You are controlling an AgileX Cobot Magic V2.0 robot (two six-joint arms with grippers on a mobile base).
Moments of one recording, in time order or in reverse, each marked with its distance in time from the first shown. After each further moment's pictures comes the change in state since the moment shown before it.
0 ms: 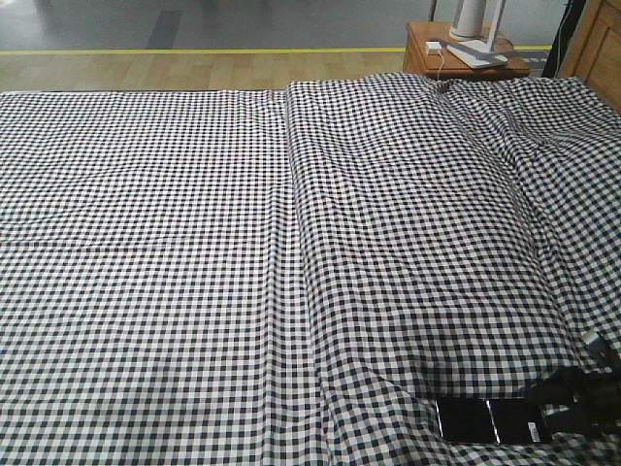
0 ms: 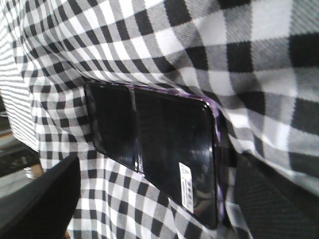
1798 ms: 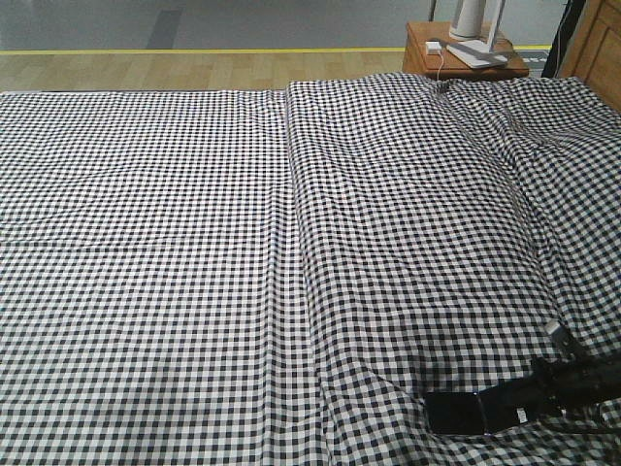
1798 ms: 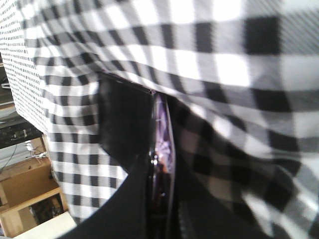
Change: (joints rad) left arm 0.000 0.000 0.000 0.000 0.000 0.000; right arm 0.125 -0.021 0.024 0.023 0.003 0.003
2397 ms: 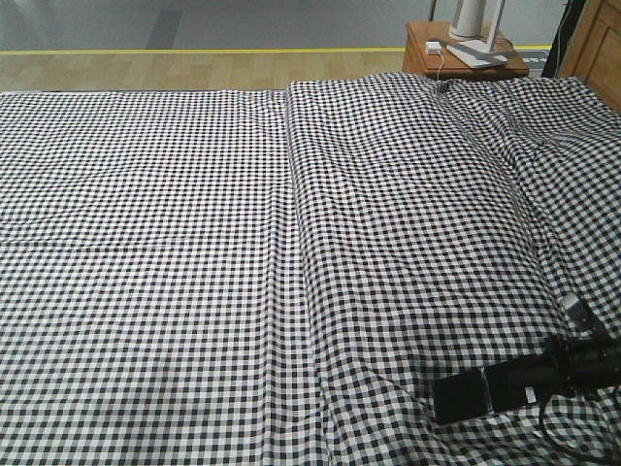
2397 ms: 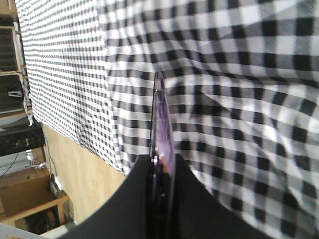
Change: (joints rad) left arm 0.000 0.000 0.000 0.000 0.000 0.000; right arm 0.000 -0.314 0.309 0.088 -0.016 -0.094
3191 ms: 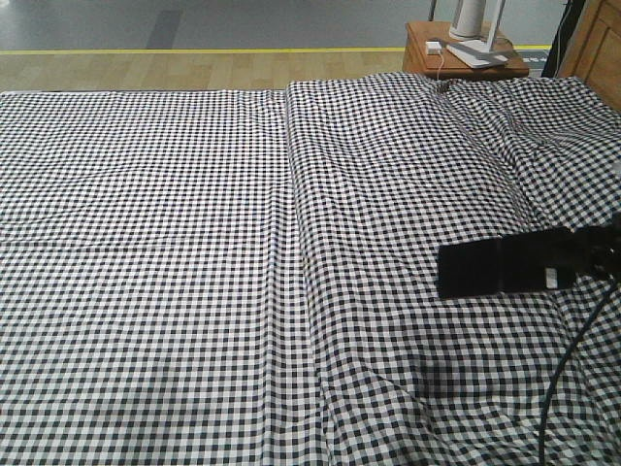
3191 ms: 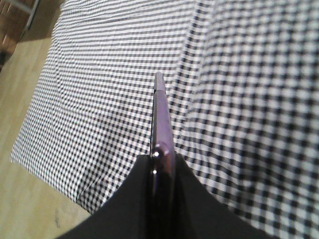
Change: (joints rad) left arm 0.000 0.000 0.000 0.000 0.000 0.000; right arm 0.104 -0.709 0.212 0.157 0.018 -0.025
